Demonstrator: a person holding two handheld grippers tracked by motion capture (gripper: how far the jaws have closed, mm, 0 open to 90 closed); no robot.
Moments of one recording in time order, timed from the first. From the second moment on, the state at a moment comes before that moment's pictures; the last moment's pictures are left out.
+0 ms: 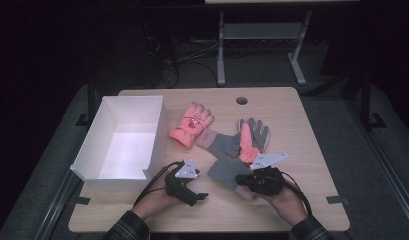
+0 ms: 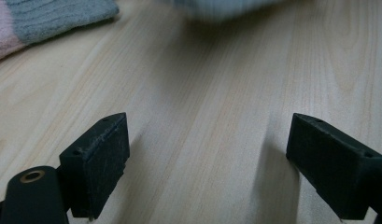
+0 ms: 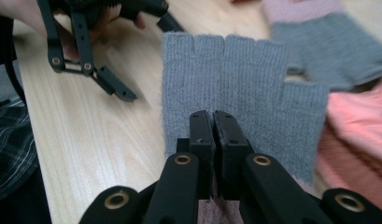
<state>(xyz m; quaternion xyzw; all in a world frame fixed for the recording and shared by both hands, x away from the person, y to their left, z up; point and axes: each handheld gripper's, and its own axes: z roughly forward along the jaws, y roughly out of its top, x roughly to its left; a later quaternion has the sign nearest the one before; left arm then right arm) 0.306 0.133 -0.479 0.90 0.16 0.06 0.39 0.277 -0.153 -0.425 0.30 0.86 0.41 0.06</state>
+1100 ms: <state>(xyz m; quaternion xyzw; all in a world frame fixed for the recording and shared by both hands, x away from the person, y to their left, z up) 0.300 0.131 -0.465 0.90 0.20 0.07 0.37 0.281 -0.184 -0.435 0.33 0.86 0.38 0.05</state>
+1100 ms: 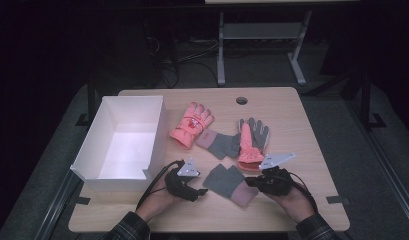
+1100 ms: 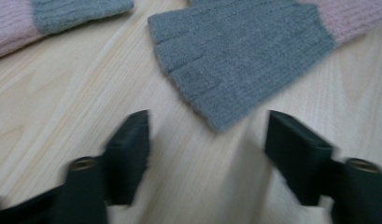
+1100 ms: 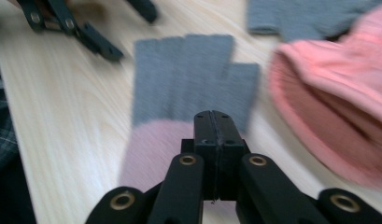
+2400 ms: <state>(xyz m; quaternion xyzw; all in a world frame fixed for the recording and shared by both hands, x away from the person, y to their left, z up) 0.323 0.104 -0.455 0.91 0.22 0.04 0.35 0.281 -0.168 -0.461 0.24 0.90 0.35 -0.05</state>
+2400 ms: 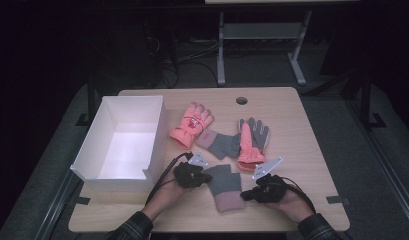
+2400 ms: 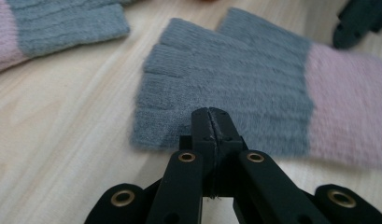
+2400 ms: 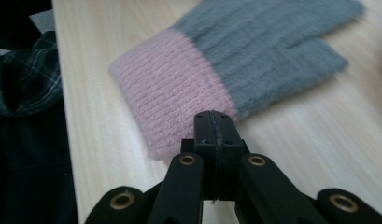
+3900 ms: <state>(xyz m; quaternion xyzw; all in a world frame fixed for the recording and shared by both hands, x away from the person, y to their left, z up) 0.303 0.085 -0.441 0.91 0.19 0.03 0.36 0.276 -0.203 -0.453 0.32 0.86 0.39 0.03</state>
